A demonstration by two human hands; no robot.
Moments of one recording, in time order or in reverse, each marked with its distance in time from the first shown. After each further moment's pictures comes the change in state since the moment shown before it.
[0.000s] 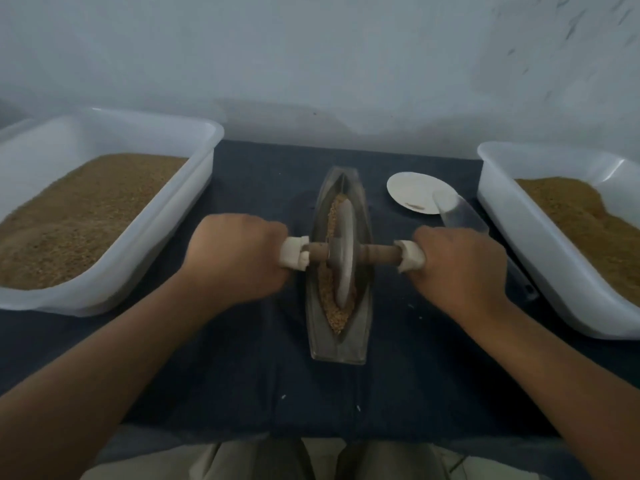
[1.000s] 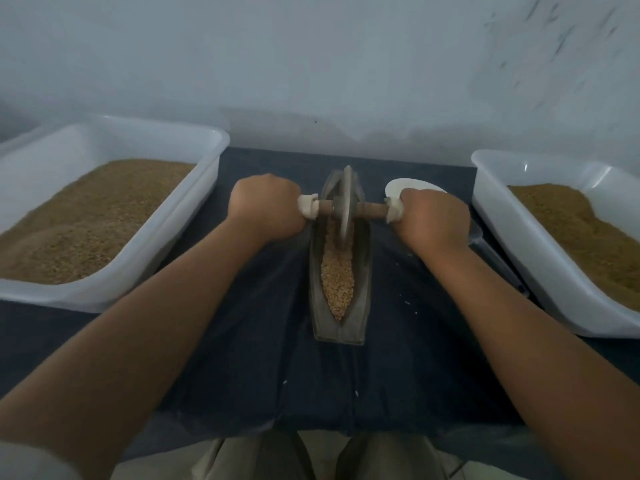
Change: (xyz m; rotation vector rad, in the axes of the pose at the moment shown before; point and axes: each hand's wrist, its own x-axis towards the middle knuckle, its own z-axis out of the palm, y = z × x) left_hand 0.087 -0.002 0.019 -0.025 -0.122 -0.192; right_hand 0.077 0.002 0.035 -0.097 -0.103 0.176
